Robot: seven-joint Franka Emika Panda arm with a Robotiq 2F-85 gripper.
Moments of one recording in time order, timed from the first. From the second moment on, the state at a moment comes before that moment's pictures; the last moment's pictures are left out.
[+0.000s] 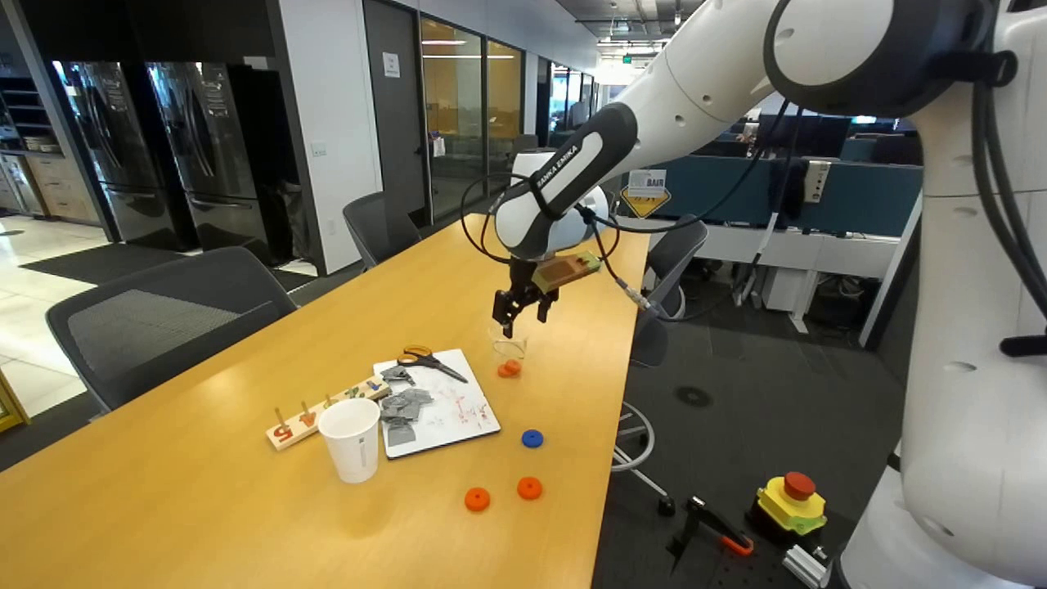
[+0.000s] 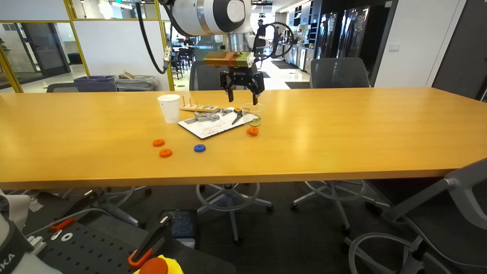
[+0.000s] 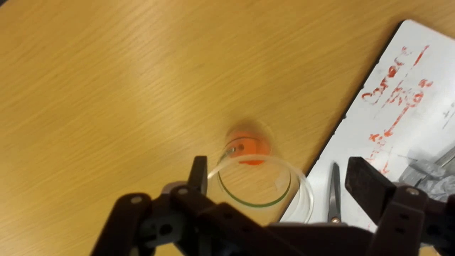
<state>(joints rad) -0.10 0.28 -0.08 -2.04 -0.04 2.44 -0.07</state>
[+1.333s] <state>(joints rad) 0.00 0.20 -0.03 -2.52 -0.04 2.78 0.19</state>
